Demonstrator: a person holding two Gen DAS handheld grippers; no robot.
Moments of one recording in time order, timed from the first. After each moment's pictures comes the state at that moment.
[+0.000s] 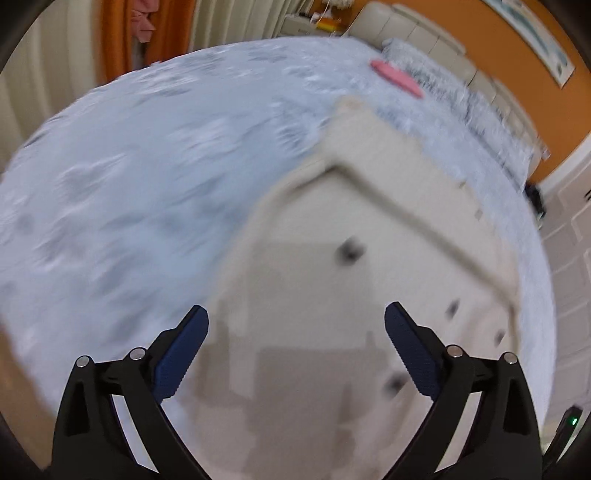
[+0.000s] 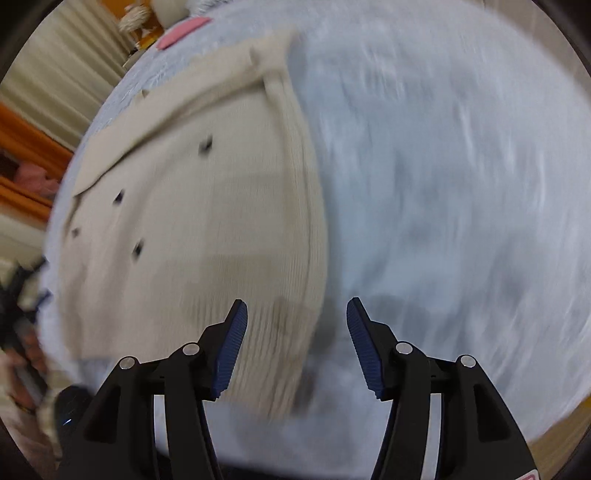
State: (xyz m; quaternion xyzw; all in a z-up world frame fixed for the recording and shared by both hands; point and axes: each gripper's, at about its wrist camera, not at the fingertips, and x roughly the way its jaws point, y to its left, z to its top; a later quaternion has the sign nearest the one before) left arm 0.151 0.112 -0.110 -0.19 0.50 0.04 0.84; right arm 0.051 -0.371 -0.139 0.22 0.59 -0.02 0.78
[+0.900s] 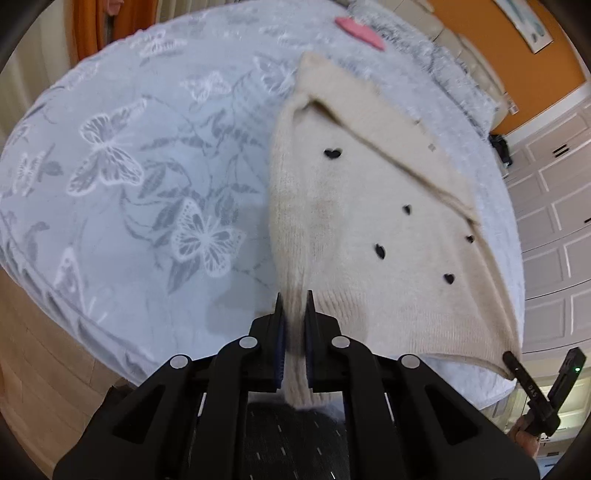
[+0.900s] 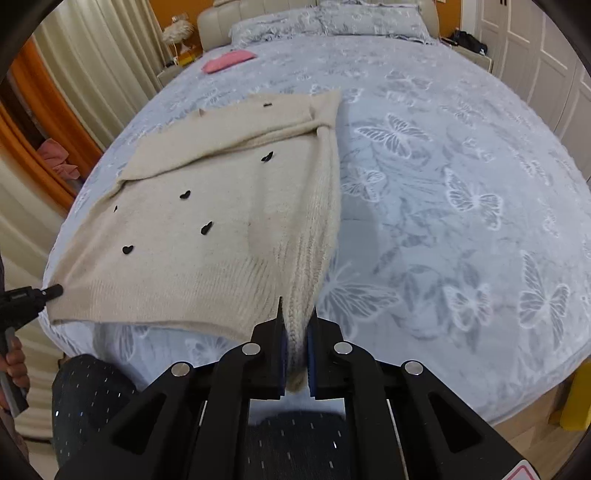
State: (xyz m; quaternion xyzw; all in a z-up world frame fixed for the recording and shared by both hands) left arm 0.075 0.125 -0.060 -0.20 0.56 -0.07 0.80; right arm -0.026 -0.312 -0.039 0.11 0.51 -0.04 0.85
